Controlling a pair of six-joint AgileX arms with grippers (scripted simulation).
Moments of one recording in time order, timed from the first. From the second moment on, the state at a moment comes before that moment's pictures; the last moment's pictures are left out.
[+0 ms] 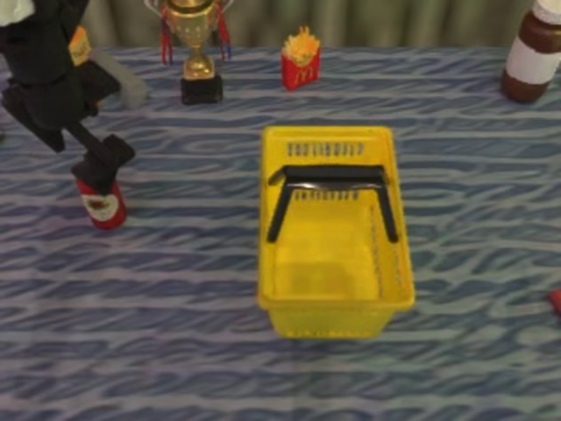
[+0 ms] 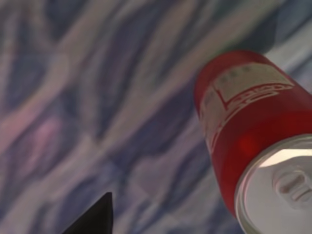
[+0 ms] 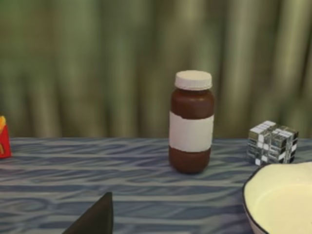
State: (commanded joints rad) left arm -0.13 2.23 1.85 -1.19 0.00 0.69; right arm 0.00 0.00 0.00 0.00 0.00 0.00
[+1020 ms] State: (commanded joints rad) left arm -0.13 2.28 1.73 -1.02 0.00 0.70; right arm 0.00 0.00 0.00 0.00 0.00 0.00
